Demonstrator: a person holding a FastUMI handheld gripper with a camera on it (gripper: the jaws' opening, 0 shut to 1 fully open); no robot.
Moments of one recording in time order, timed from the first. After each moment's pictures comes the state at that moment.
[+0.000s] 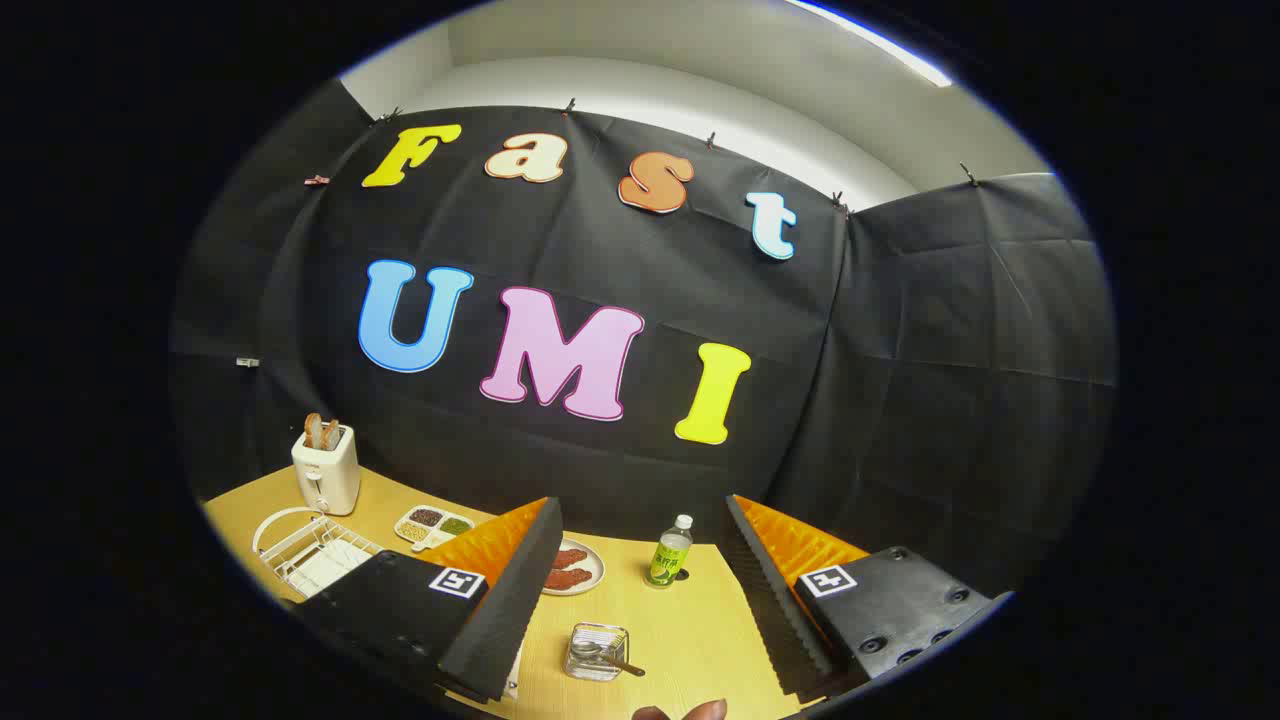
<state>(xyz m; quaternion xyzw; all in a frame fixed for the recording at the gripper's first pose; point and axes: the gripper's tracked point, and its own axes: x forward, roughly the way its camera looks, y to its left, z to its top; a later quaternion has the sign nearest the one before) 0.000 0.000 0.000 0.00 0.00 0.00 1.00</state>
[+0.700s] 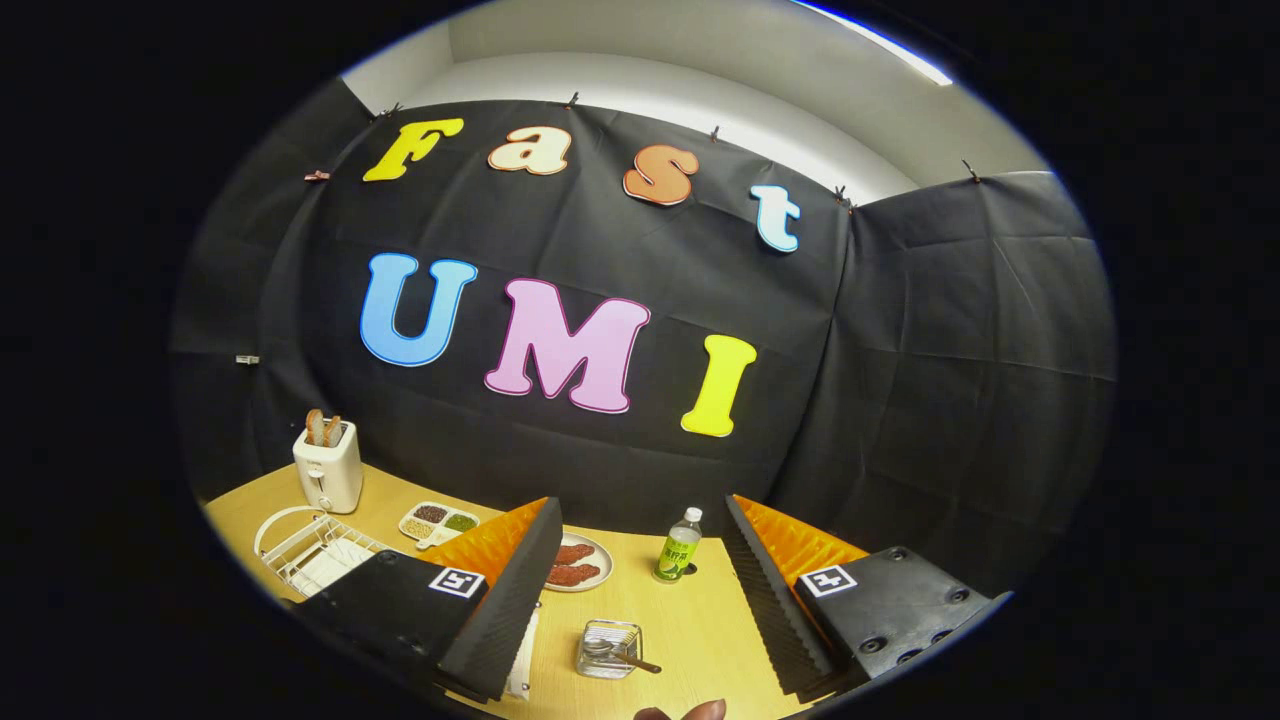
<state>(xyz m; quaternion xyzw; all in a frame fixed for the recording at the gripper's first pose) 0.003 0.015 -0.009 0.01 0.01 0.00 1.00</state>
